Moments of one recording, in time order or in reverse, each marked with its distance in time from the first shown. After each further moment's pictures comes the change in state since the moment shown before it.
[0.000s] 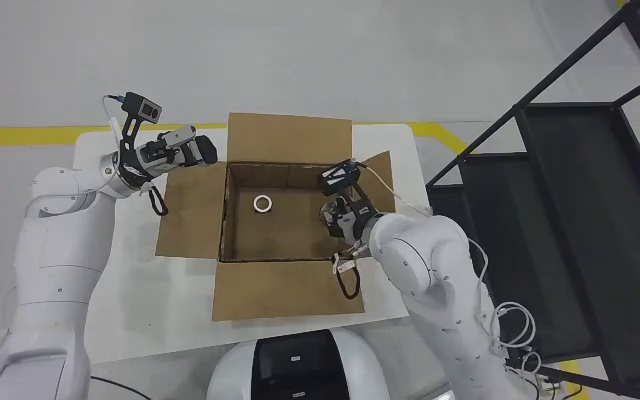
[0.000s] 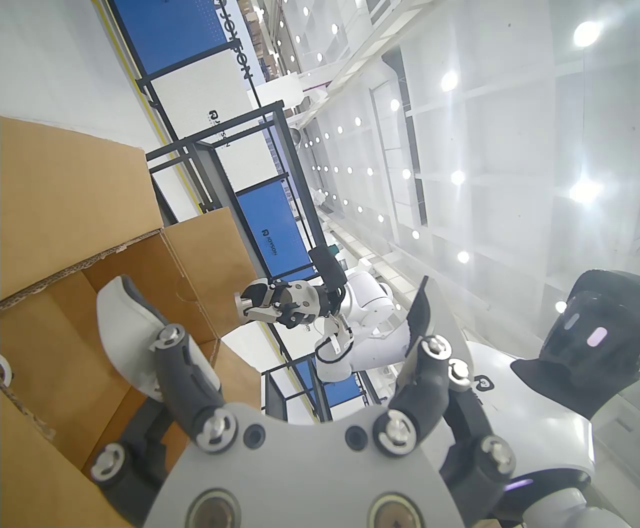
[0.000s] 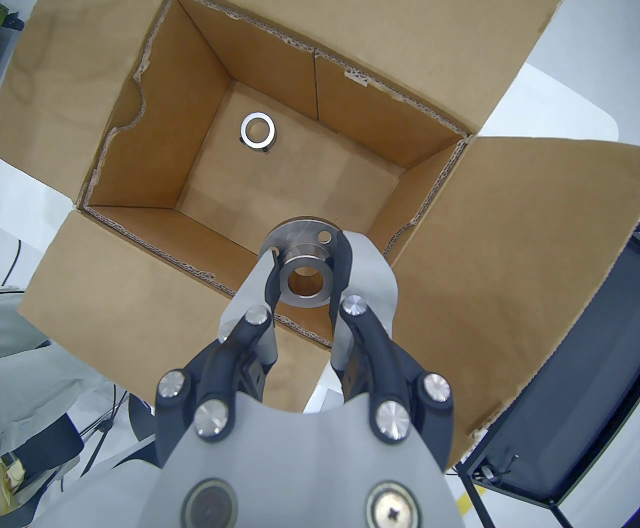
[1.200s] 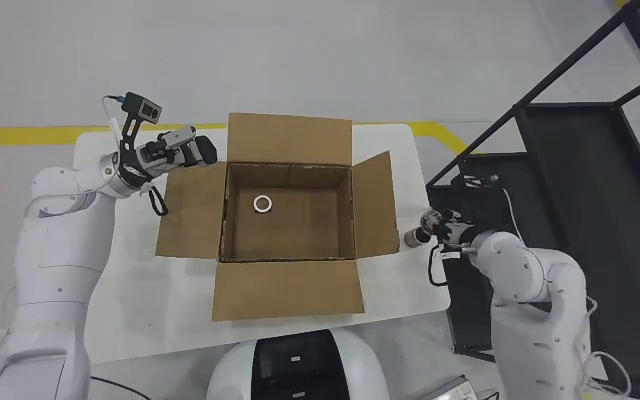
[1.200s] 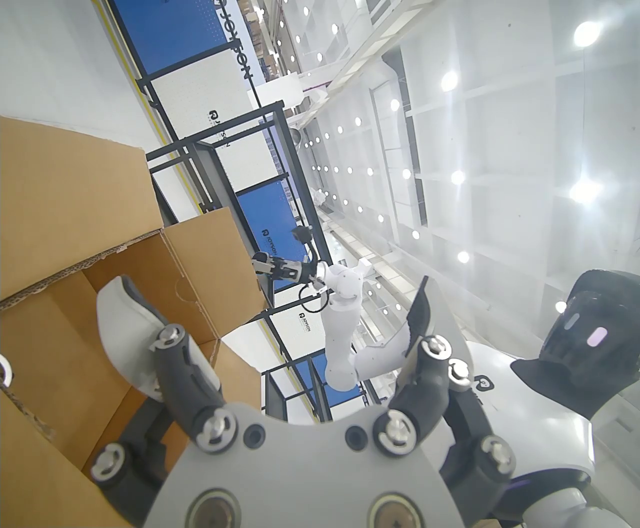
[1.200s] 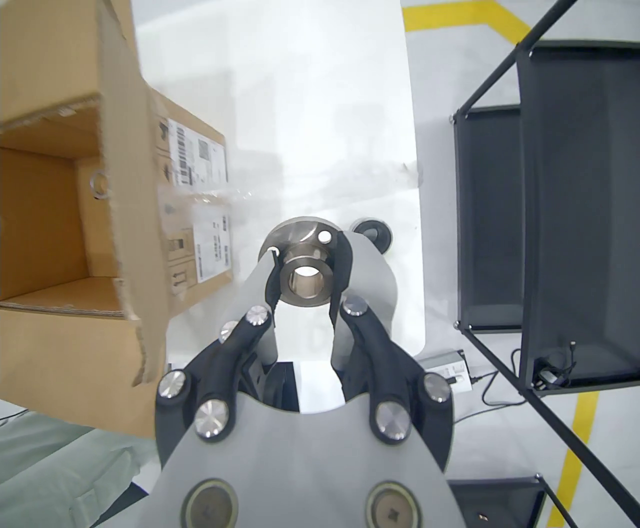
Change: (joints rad) left arm 0.000 0.000 0.000 0.000 0.000 0.000 0.000; right arm -0.312 0.052 0.574 -0.014 0.212 0.030 -0.117
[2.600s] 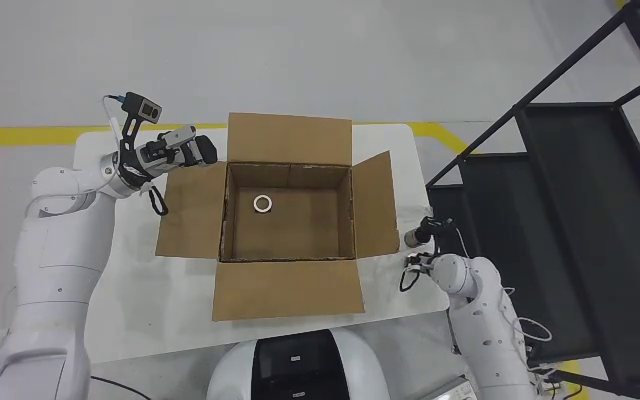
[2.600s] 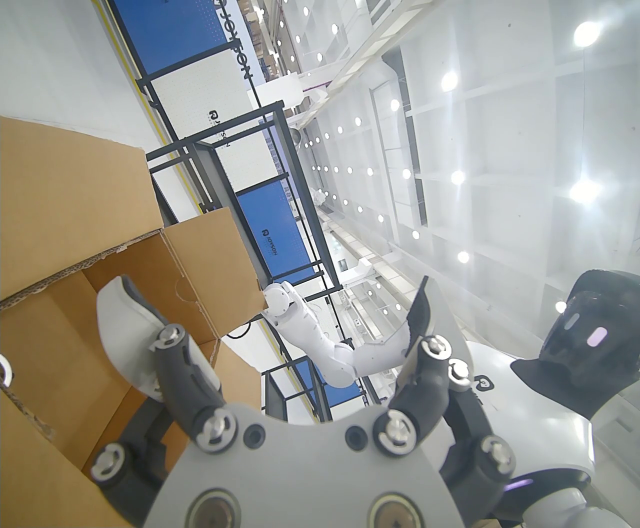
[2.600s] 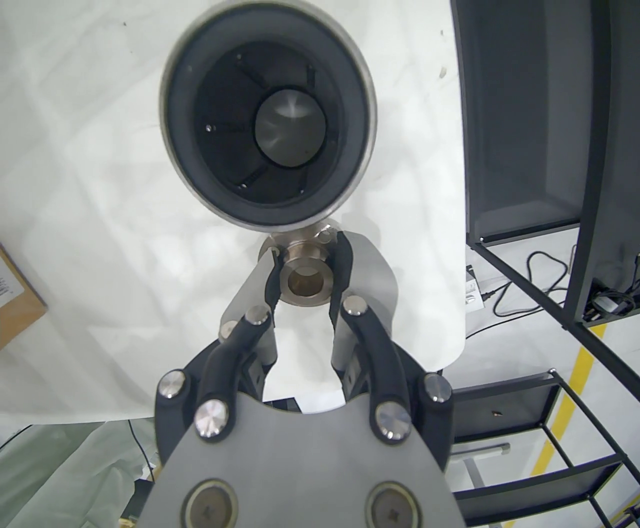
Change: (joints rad) left arm 0.000 0.000 0.000 0.000 0.000 0.000 0.000; right arm 0.084 0.017 -0.133 0.603 -0.061 0.085 -0.250
